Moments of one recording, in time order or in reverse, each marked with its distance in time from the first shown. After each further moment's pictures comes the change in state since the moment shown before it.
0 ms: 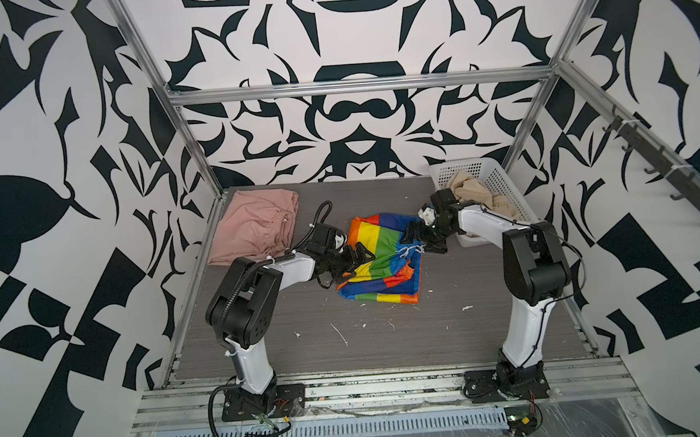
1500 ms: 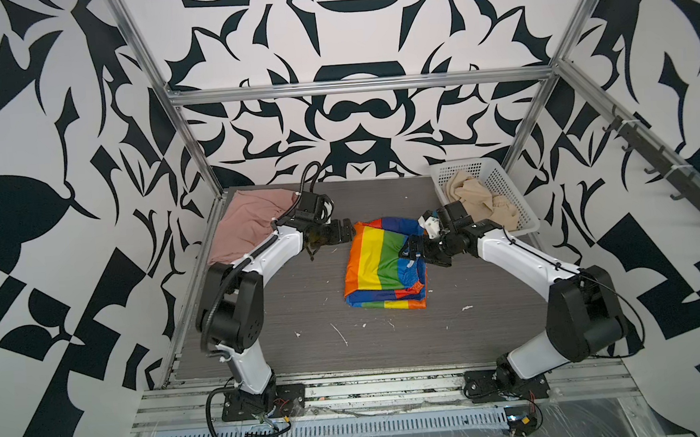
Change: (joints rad) left arm 0.086 0.015 0.339 -0.407 -0.253 0.484; right arm 0.092 -0.372 -0.289 0.045 -0.006 0.036
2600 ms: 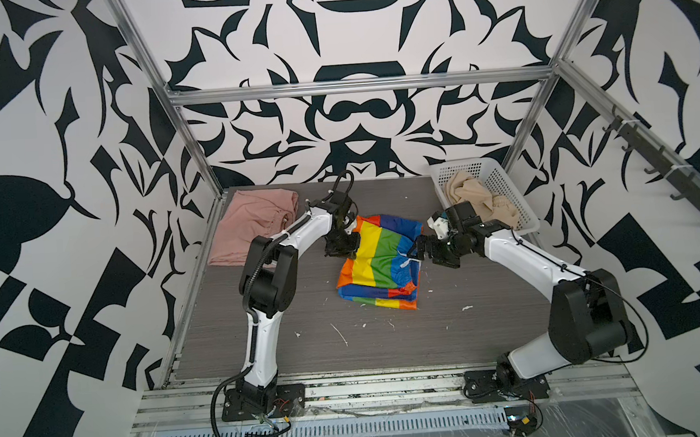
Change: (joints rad) left arm -0.076 0.313 0.467 -0.596 -0.126 0.175; right arm -0.060 -0.017 0.013 -0.030 -0.001 -0.023
